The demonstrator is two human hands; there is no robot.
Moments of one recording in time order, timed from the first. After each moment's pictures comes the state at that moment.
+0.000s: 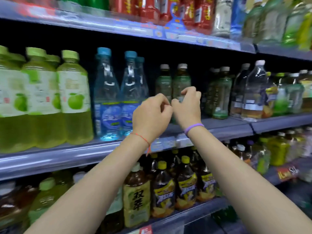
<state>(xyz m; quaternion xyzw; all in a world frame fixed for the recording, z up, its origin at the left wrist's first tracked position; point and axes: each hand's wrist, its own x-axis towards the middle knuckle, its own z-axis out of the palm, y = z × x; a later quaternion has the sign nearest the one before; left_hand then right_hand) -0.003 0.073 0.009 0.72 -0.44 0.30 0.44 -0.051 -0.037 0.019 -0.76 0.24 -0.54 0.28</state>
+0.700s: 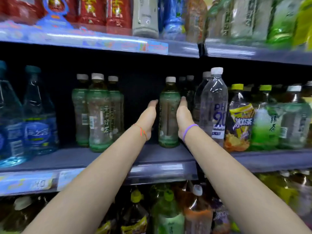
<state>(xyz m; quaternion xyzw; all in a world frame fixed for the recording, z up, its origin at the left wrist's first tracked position) -0.049 -0.259 0.049 0.61 -0.24 -0.14 0.74 -0.066 -0.367 0.045 -0.58 0.22 -0.31 0.72</state>
